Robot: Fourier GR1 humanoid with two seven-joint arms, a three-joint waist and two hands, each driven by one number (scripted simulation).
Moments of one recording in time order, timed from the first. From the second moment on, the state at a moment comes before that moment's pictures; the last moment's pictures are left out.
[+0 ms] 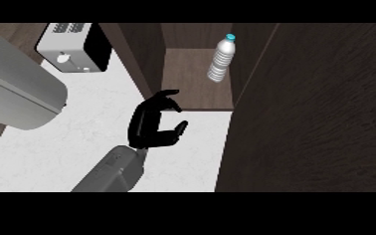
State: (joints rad) left arm -0.42 0.14 -0.57 -0.94 0.77 0.09 -0.73; right arm 0.29 -0.35 -0.46 -2.34 -0.83 0.48 0.34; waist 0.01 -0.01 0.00
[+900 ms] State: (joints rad) left arm 0.06 0.53 -0.53 -1.45 0.78 0.03 -0.73; right arm 0.23 -0.38 -0.12 -2.36 -0.84 0.40 0.40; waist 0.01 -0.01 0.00
